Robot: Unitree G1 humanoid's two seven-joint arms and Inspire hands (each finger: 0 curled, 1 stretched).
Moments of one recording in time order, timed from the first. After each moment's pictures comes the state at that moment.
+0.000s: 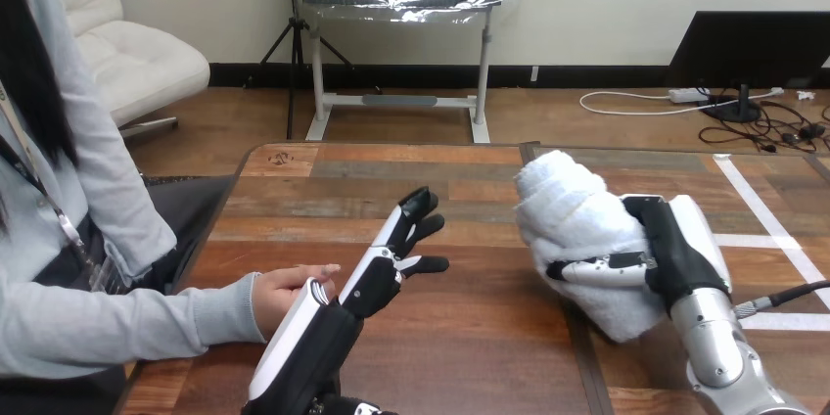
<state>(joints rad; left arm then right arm) 0.05 0.17 -0.19 0.62 -0.05 -1.29 -0.34 -0.60 -0.33 0.09 1.36 -0.31 -0.56 -0.26</state>
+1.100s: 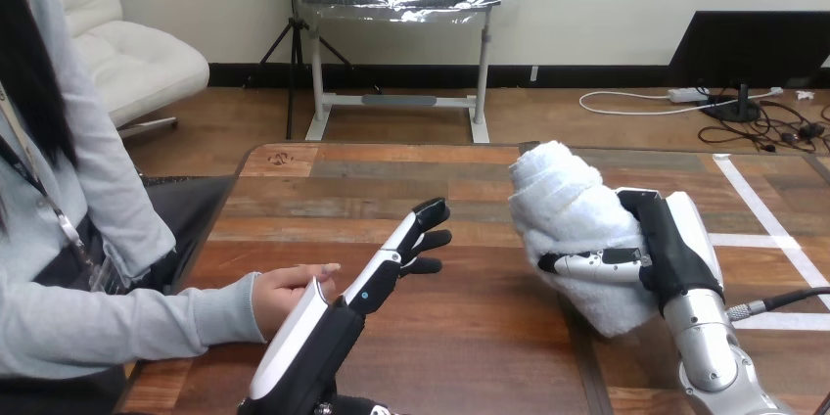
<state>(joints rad) 0.07 0.16 -0.06 0.55 0.26 -1.25 -0.18 -0.59 -0.31 0.05 1.36 -0.31 -0.62 -0.29</state>
